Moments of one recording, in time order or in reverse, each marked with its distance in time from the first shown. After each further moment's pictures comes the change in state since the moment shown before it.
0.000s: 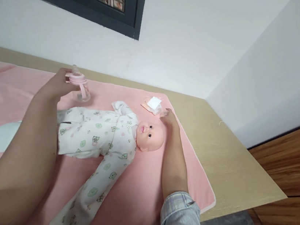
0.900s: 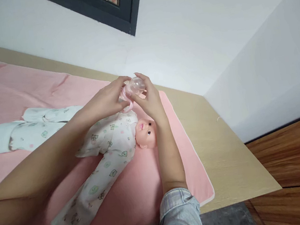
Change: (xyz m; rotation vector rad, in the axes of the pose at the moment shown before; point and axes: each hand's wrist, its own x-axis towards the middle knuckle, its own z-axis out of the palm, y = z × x) left_hand -0.095 0.121 0.083 0.223 -0.112 0.624; right_hand -0.110 -0.174 0.020 0.085 -0.145 -0.853
